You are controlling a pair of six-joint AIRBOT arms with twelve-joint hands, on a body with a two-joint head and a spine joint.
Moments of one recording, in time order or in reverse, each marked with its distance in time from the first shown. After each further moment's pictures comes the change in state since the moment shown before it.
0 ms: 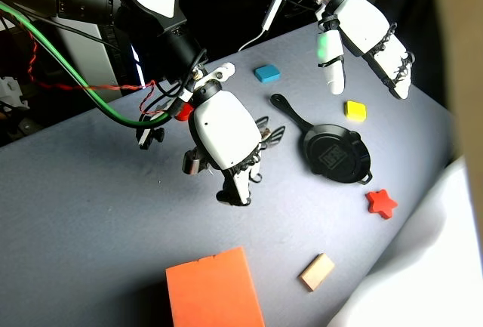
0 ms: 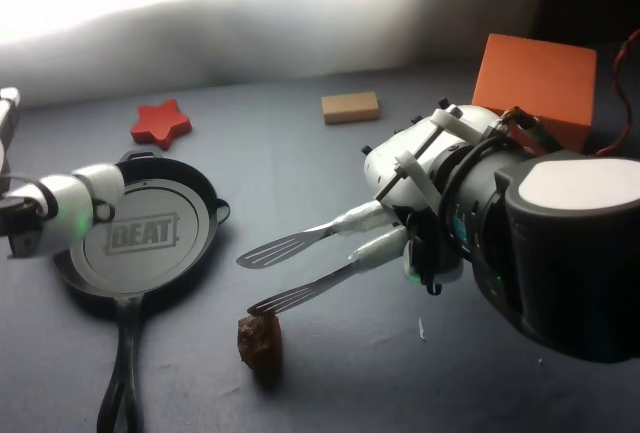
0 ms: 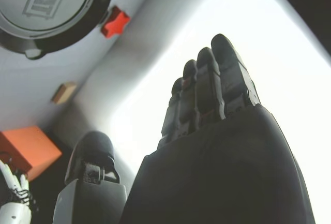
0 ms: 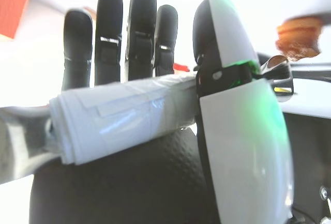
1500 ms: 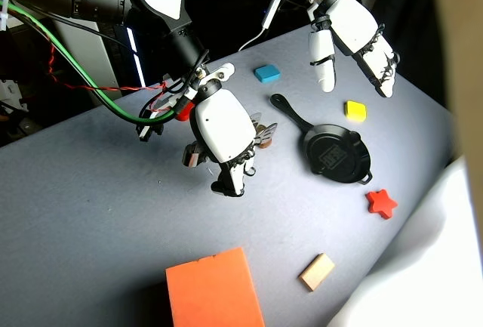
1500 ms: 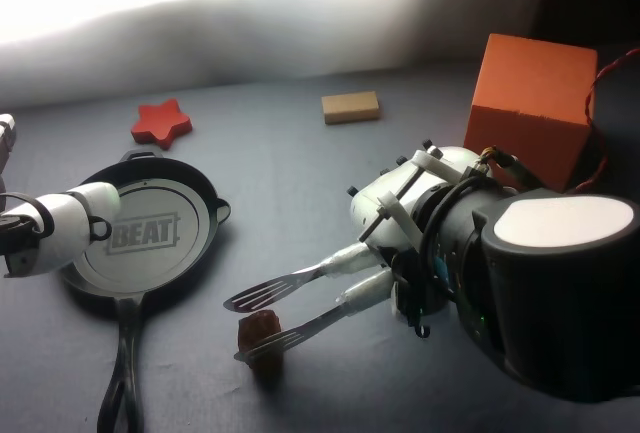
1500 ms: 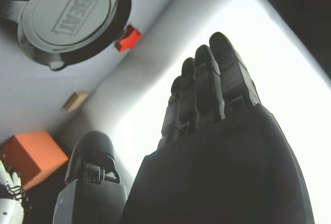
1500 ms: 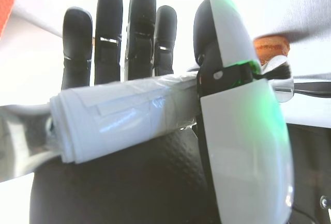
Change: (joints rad) left arm 0.013 0.006 -0.024 -0.023 -0.023 -0.014; right arm -0.029 -0.031 -0.015 0.040 -0.012 0.007
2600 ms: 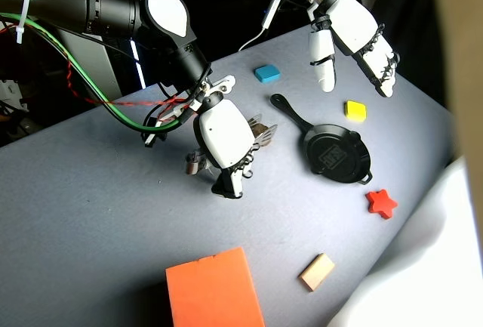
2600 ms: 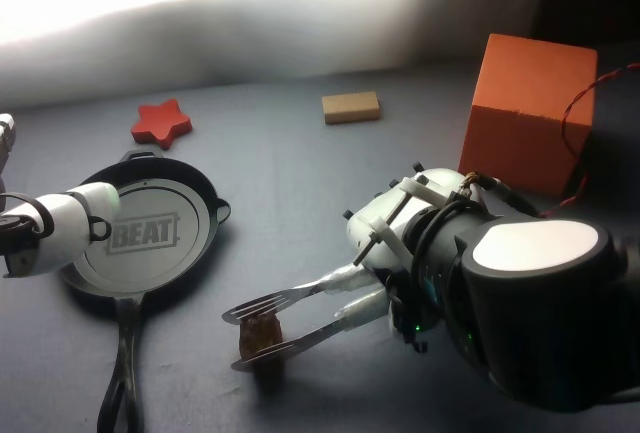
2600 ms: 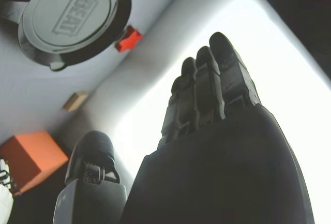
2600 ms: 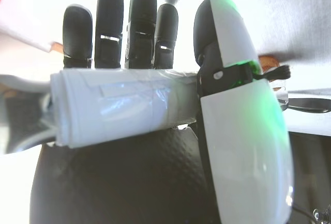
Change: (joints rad) left arm 0.000 0.000 0.000 -0.001 0.000 0.001; right arm -0.055 -0.043 0.057 -0.017 0.034 -0.010
